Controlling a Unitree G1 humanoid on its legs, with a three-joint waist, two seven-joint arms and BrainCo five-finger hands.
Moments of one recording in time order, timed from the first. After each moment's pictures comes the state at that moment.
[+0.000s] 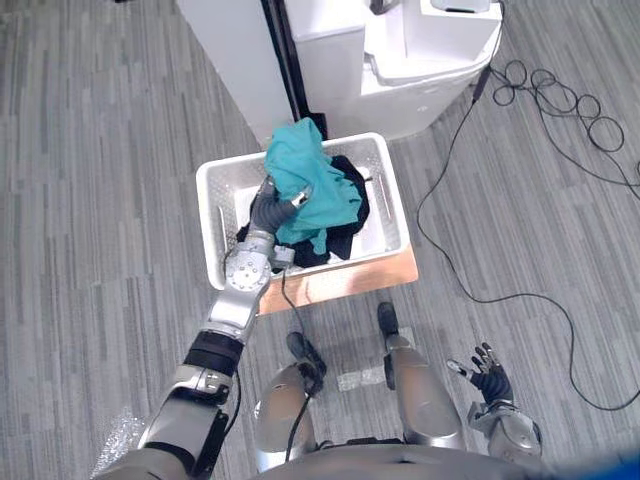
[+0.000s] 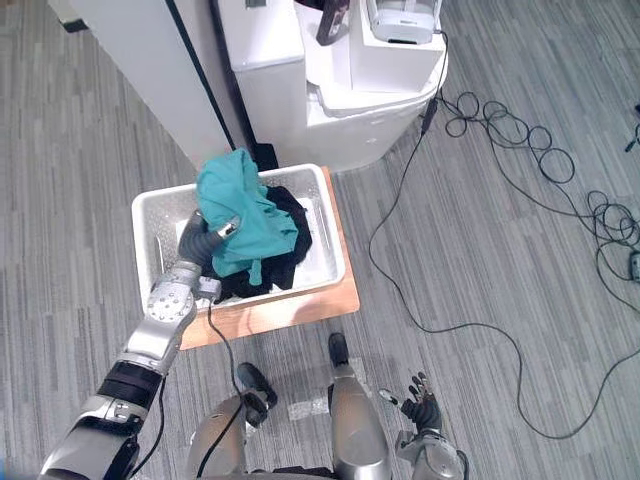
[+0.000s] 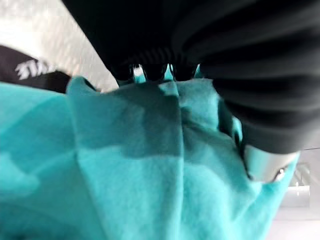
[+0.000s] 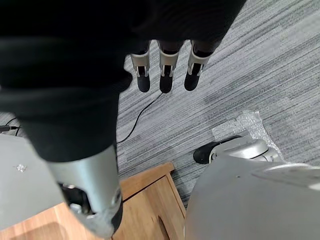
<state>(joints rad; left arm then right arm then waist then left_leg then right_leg) -0.39 0.30 -0.12 0.33 -0.13 -0.20 0.12 0.20 -0.08 -0.16 0.69 0.21 -0.20 -0.01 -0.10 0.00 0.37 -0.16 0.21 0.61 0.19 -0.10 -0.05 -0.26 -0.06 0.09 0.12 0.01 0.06</state>
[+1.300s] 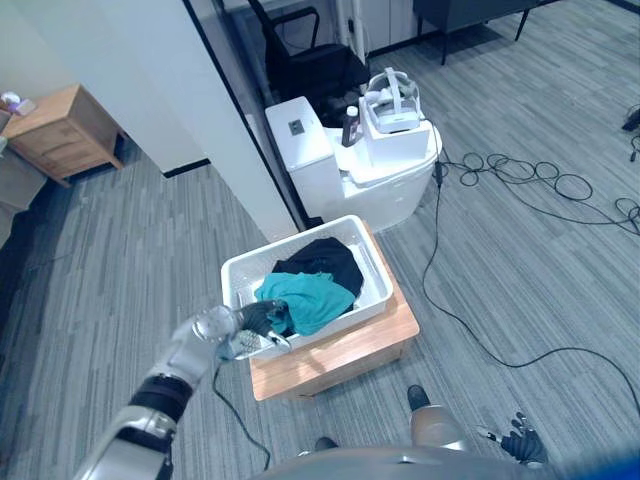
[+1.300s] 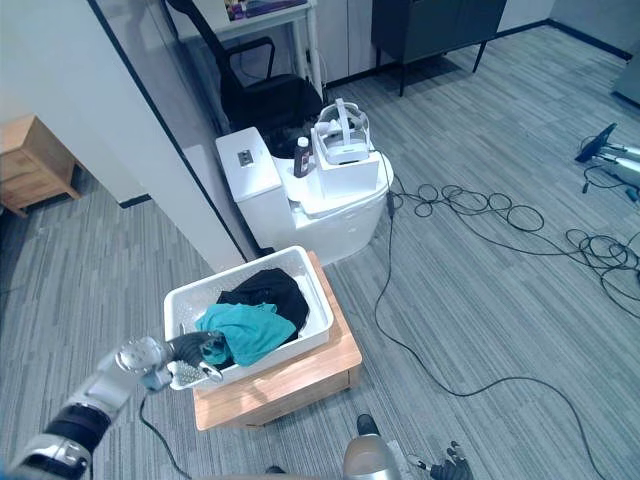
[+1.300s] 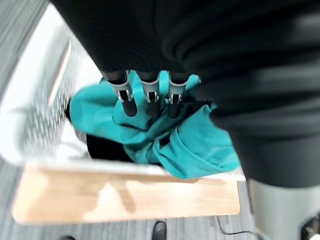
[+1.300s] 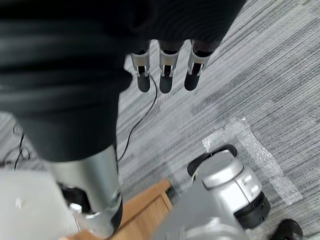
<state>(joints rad) -0.26 0.62 -0.26 0.49 0.25 0.04 -0.70 0.27 -0.10 -0.46 0.85 -0.10 -0.15 0.00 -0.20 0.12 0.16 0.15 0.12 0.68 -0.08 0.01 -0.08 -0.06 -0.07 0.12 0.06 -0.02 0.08</state>
